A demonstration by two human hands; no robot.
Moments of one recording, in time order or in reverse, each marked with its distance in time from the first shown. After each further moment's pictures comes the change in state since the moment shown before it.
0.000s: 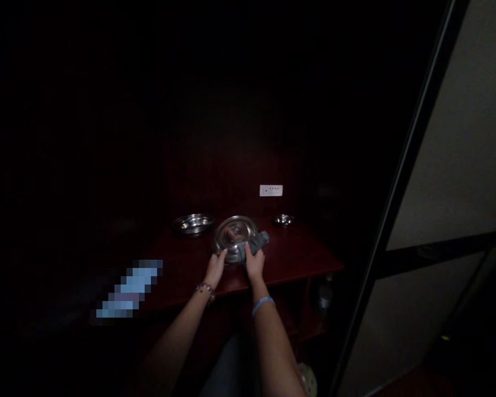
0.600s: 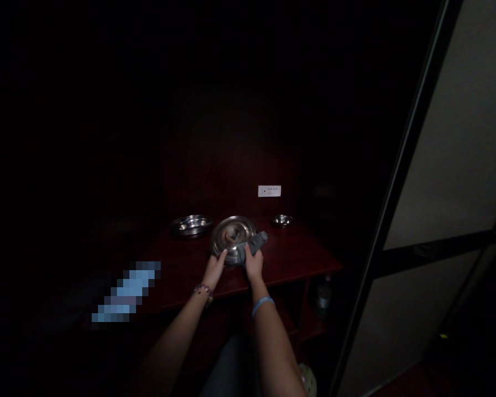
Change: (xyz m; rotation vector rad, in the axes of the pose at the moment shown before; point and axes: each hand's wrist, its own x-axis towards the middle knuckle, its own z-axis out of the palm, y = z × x) left_hand -0.002 0.001 -0.001 0.018 0.003 0.040; right_hand 0.000 0.000 0.000 0.077 -0.047 0.046
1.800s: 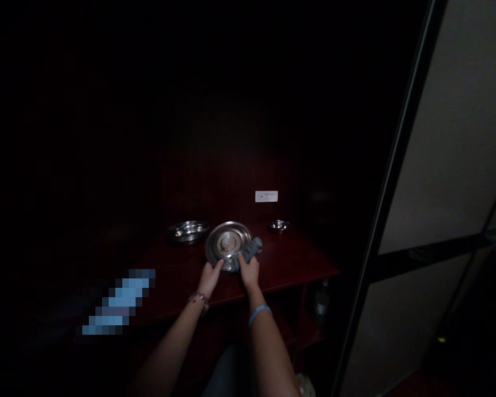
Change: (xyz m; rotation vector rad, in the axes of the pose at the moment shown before) left_hand 0.004 -0.004 -0.004 0.041 0.016 0.018; right_hand -0.005 -0.001 -0.001 -0.128 -0.017 0.004
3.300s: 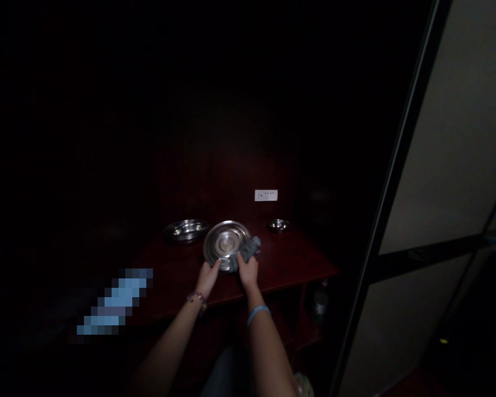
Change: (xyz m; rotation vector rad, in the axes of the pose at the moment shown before) left_hand 0.001 -0.002 0.000 0.036 0.047 0.013; right_hand -0.001 -0.005 -0.001 -0.066 -0.020 0.007
